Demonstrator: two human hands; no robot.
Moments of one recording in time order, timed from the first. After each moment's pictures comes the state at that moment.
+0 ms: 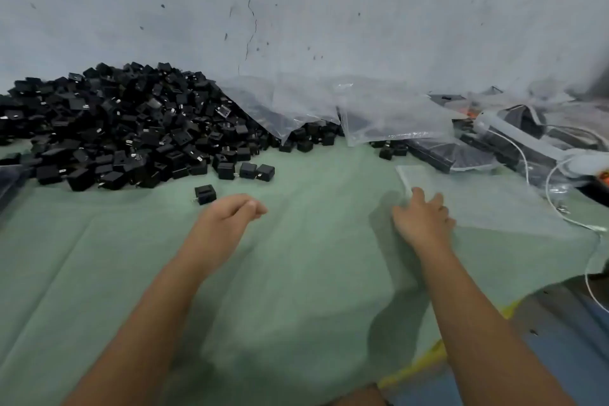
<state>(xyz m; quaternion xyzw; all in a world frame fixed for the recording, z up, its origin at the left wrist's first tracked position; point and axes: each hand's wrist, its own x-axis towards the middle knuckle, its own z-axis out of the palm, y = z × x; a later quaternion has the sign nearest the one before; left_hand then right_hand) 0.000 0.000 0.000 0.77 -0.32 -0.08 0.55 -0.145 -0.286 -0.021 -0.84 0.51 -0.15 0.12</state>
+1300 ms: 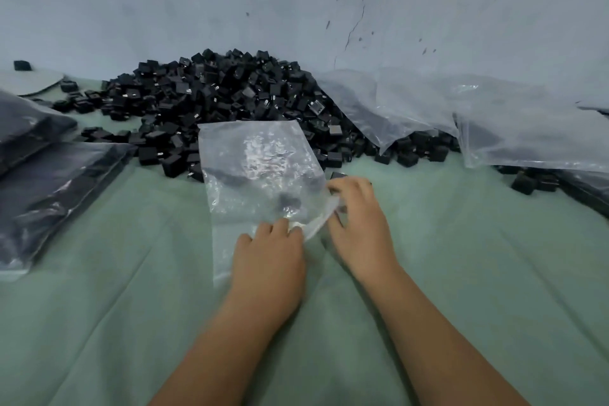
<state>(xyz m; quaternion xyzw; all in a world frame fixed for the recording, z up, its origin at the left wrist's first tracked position) 0.032 0.018 -0.031 0.97 -0.24 0.10 0.03 0.027 -0.133 -0.037 -0.89 0.03 -0.33 0.31</state>
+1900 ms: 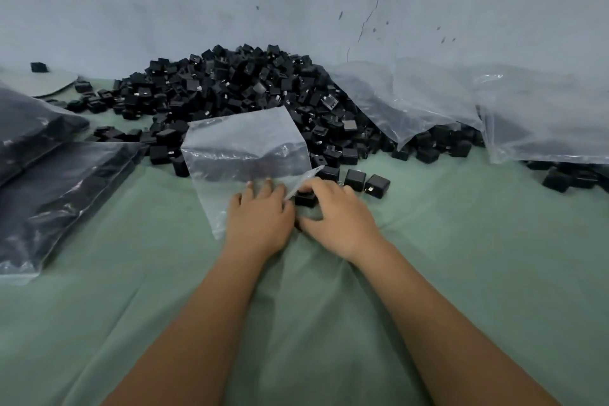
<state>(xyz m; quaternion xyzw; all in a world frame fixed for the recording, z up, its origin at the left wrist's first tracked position) 0.129 0.022 -0.046 0.98 -0.17 0.04 0.11 0.076 -0.117 -0.039 -0.97 0.01 -0.14 0.20</state>
